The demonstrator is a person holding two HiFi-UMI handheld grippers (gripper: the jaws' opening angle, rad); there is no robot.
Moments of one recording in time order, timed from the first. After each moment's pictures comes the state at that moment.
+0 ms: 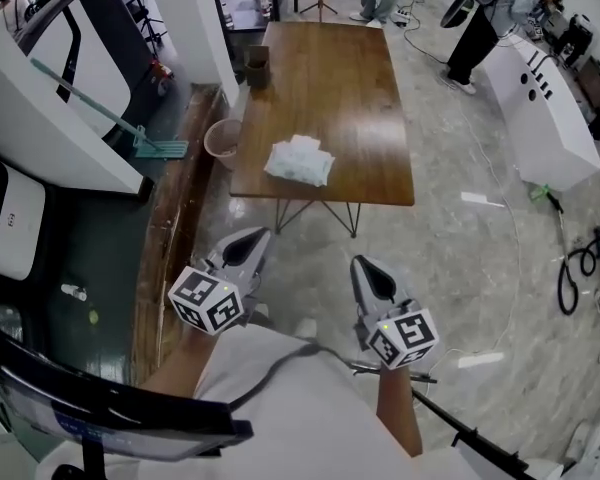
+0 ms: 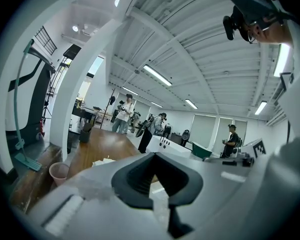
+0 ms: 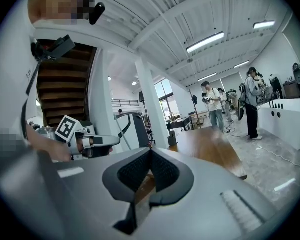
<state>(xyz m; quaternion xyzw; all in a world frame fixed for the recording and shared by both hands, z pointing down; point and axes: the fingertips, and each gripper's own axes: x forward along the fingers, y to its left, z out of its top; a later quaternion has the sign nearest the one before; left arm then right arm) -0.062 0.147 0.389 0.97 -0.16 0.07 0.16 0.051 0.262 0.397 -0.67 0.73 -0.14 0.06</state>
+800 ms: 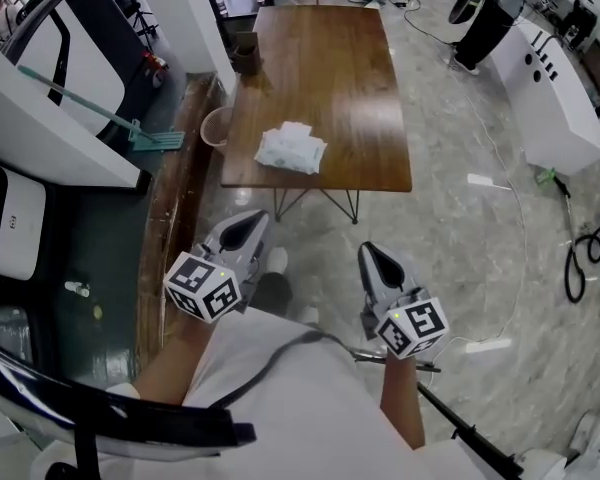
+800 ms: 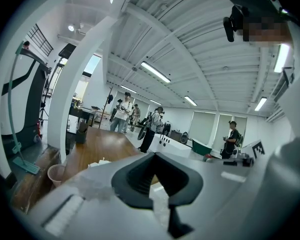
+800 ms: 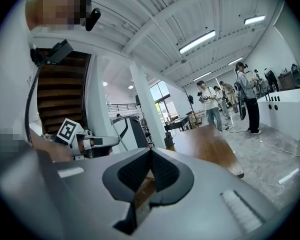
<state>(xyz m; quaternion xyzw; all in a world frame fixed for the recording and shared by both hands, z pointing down) -0.023 0.143 0.391 0.97 -0.15 0.08 0.15 0.095 0.269 0.407 -0.67 0.72 -0.16 0.09</state>
